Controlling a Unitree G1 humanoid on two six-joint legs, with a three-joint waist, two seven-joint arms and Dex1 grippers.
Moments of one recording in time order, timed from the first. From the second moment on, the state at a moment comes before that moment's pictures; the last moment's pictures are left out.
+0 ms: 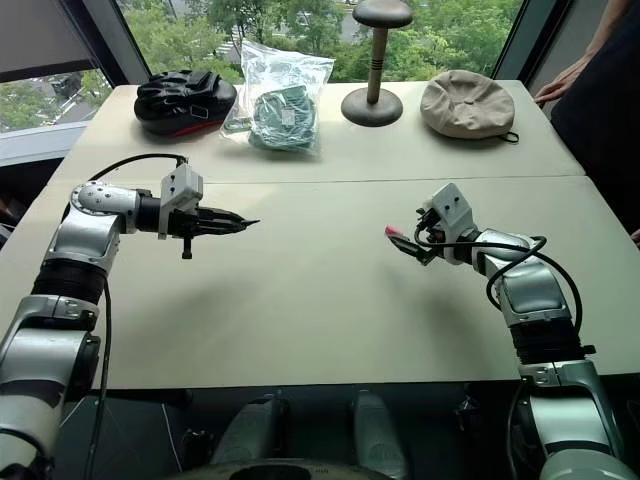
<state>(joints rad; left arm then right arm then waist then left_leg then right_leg) -0.78 0.65 -0.08 0.55 -0.11 0.07 -1.42 -0.48 -0.65 0.03 0.22 0.25 0.41 0.77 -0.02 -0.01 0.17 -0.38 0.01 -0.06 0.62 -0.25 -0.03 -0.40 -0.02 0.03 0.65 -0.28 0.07</state>
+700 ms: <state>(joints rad) -0.60 0.66 -0.09 0.23 -0.19 0.23 -1.32 -0.63 -0.59 0.08 0.60 0.14 0.21 0.95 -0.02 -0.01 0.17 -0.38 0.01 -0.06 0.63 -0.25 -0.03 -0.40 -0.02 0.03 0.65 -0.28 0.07</state>
